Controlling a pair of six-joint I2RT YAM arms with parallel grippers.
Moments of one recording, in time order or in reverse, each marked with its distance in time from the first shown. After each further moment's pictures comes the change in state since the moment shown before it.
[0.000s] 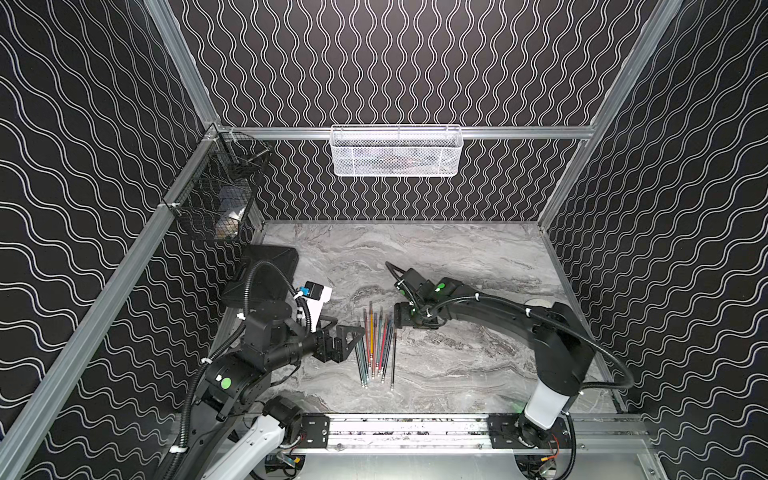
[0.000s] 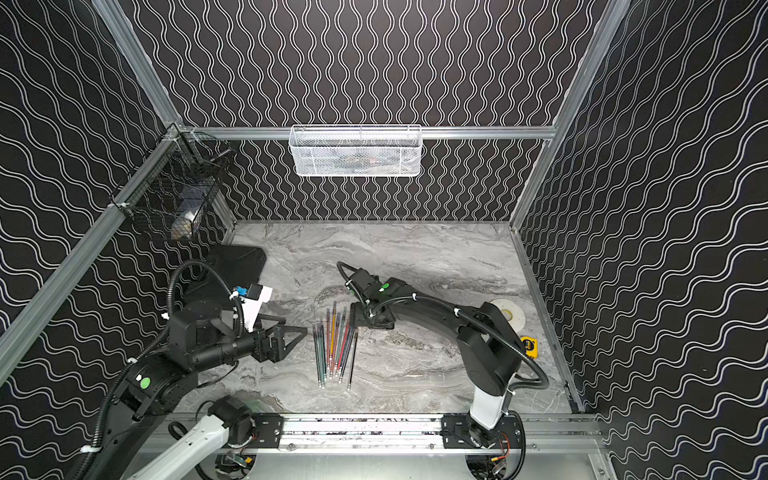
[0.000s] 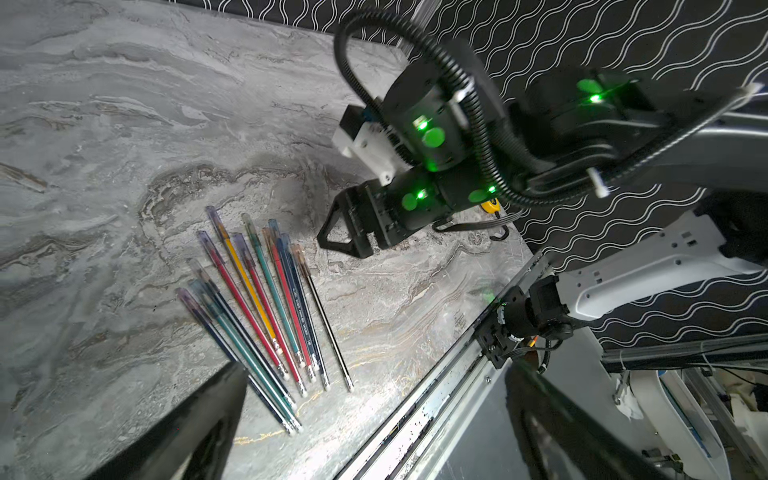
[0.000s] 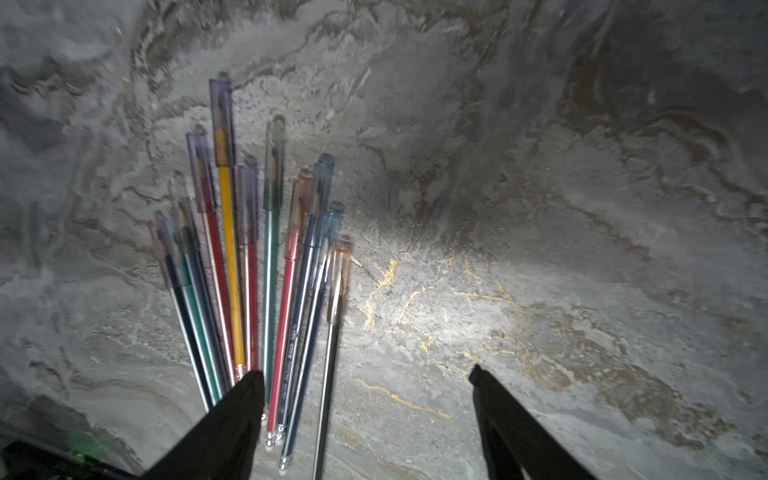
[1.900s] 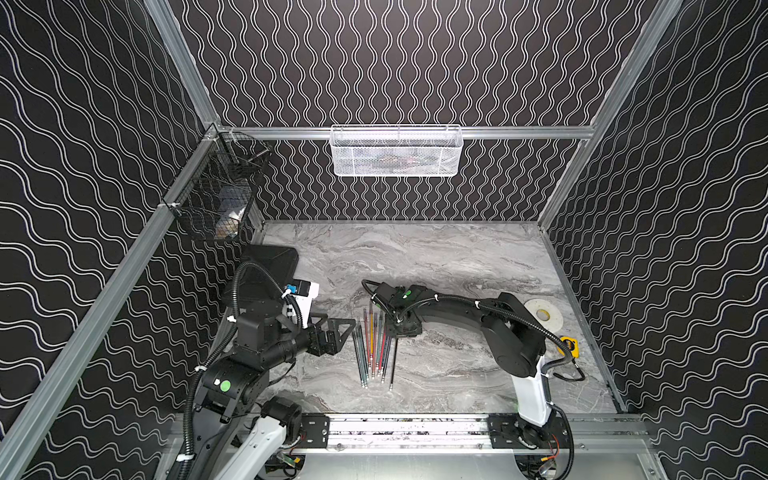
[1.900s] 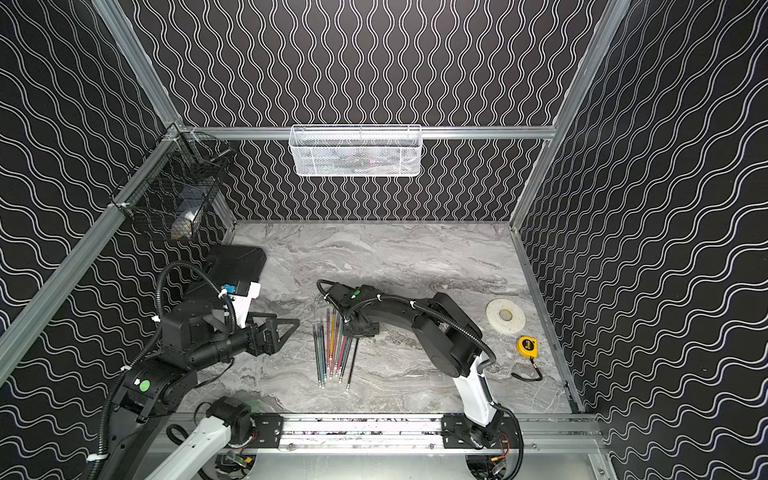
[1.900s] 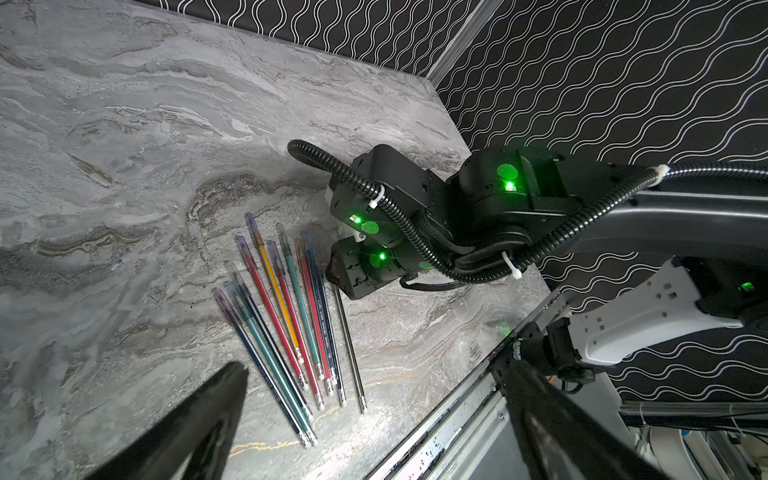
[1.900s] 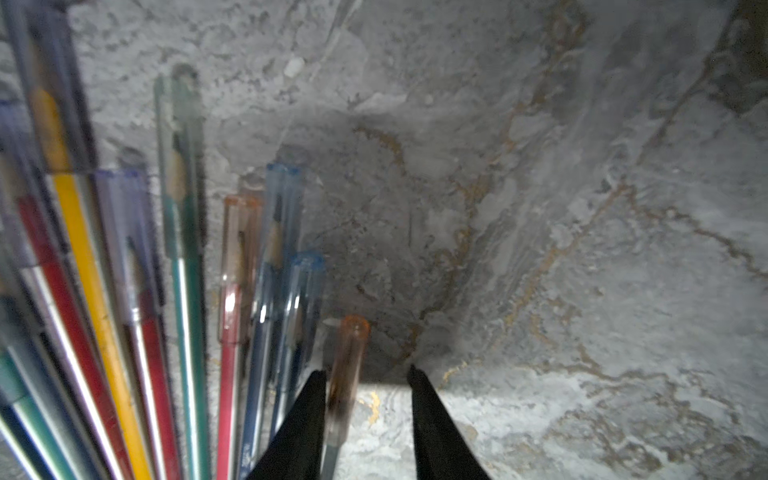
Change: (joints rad) left arm 0.153 -0.024 -0.019 0.001 0.039 0.000; right arm 0.061 0.262 0.150 -0.053 0.113 0.060
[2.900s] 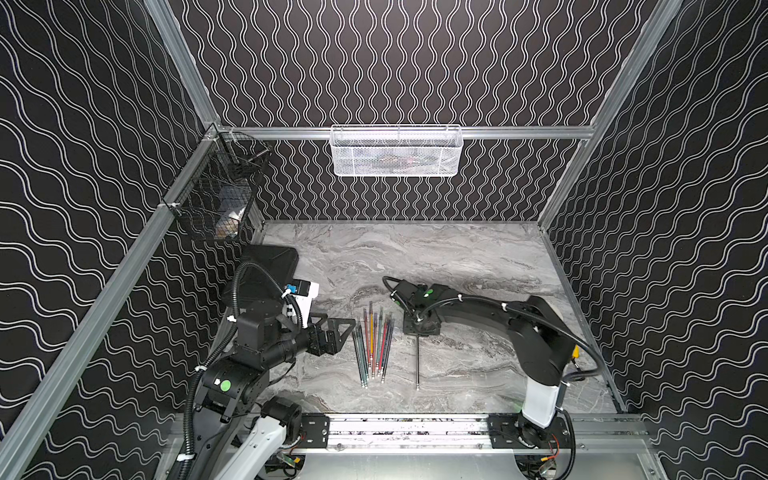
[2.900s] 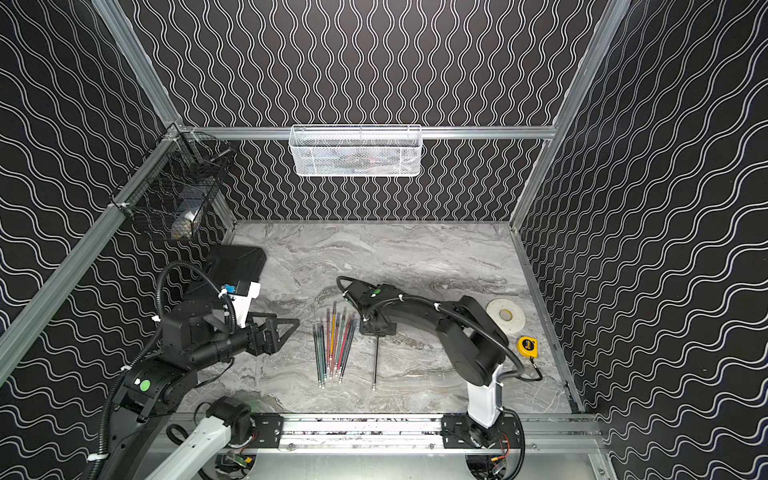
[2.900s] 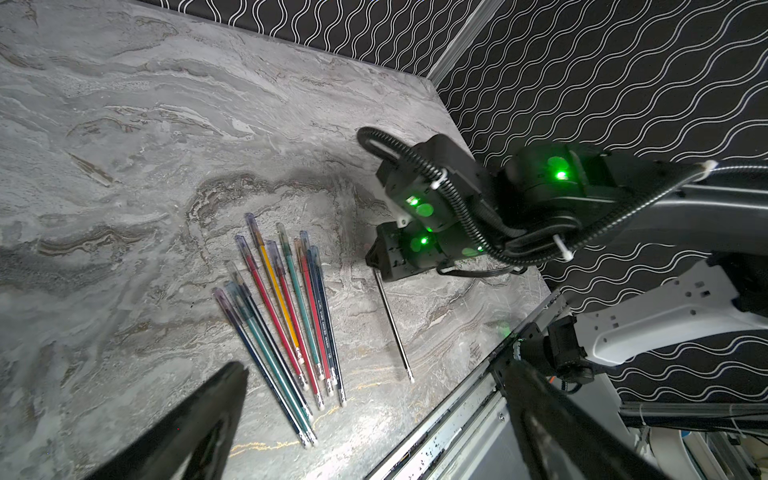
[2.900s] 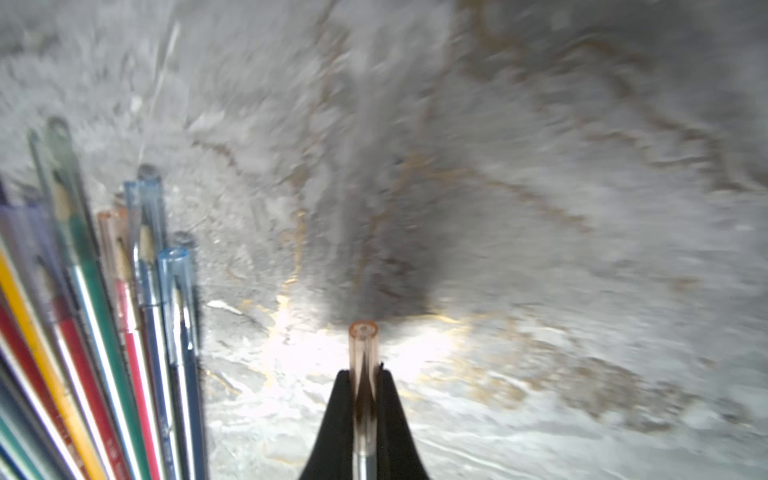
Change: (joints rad) left arm 0.003 0.005 -0.001 0.002 0.009 -0.001; right arm -0.099 -0.221 -0.210 0.012 0.015 0.071
